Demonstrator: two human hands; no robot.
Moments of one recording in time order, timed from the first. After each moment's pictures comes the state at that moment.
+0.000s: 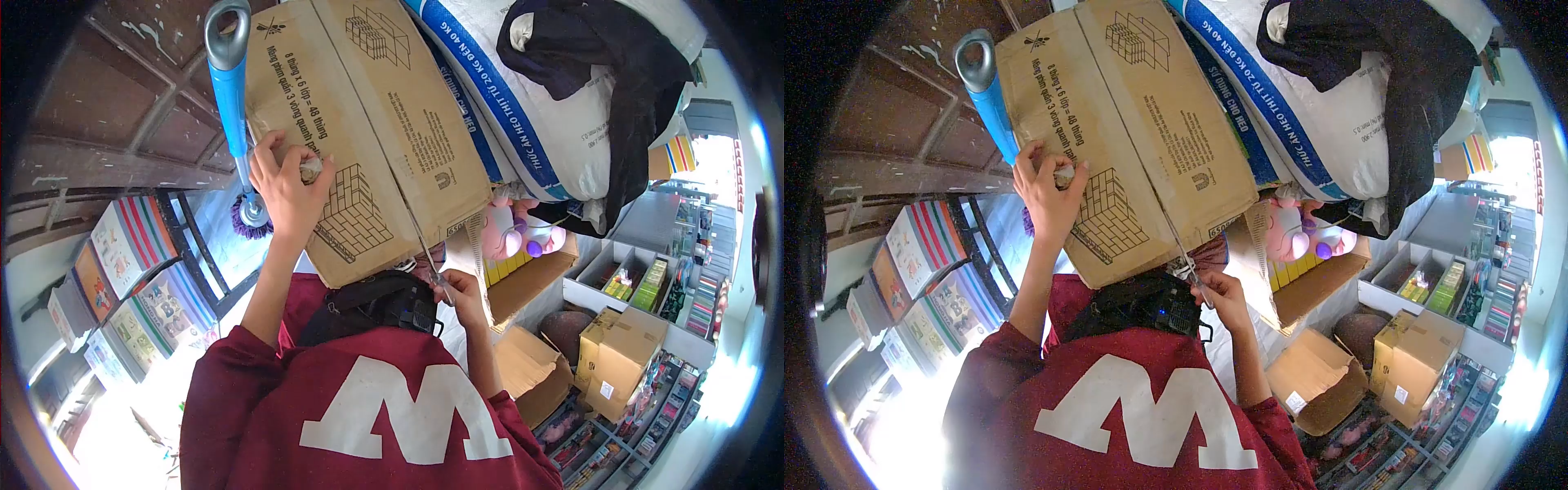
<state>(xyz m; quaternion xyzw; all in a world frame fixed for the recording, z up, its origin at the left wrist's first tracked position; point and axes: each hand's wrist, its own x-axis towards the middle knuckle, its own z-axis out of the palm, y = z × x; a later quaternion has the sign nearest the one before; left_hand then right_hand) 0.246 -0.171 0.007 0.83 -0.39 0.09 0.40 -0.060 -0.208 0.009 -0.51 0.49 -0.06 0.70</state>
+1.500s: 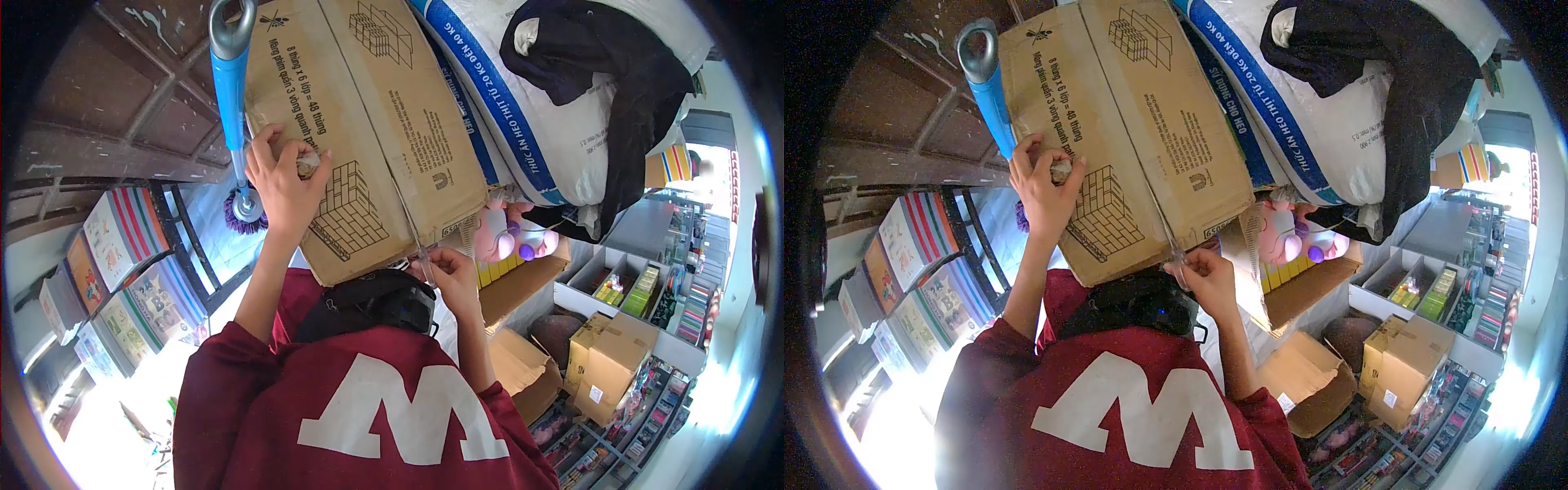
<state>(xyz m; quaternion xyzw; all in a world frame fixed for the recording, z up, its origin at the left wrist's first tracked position) 0.246 -0.171 0.009 0.83 -0.38 0.08 0.40 -0.011 -0.219 0.026 -0.58 0.52 -0.11 0.62</state>
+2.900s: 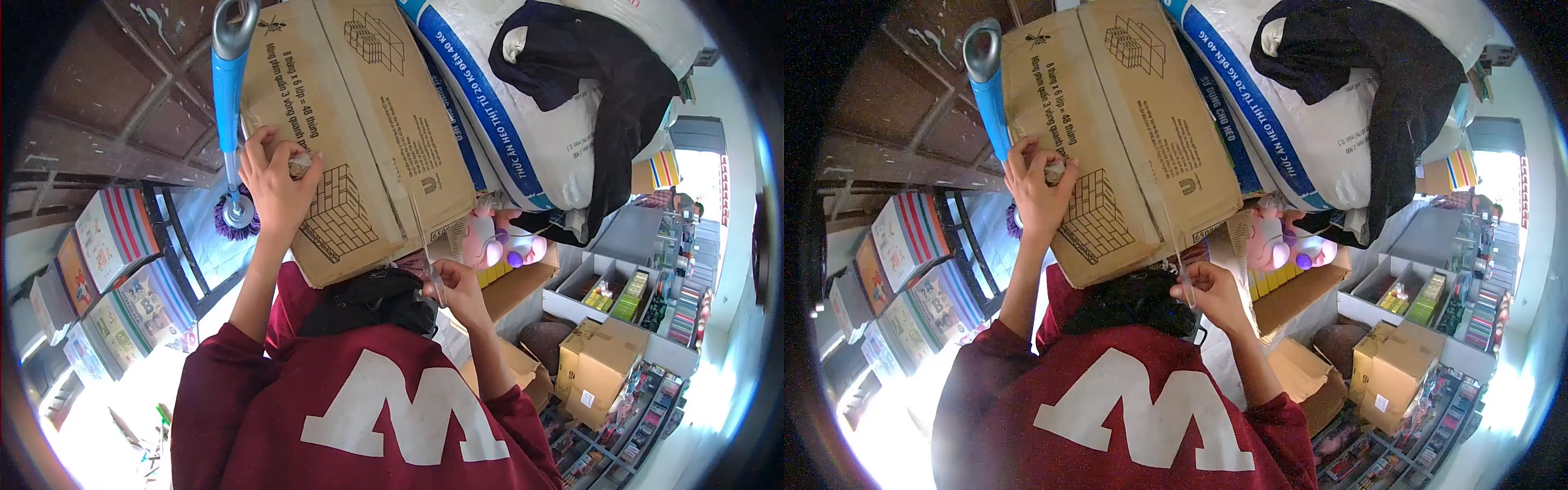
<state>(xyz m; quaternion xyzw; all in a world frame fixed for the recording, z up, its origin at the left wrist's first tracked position) 0.244 -0.171 0.012 0.83 -0.37 0.09 0.41 -0.032 -0.229 0.056 -0.58 0.47 -0.03 0.66</state>
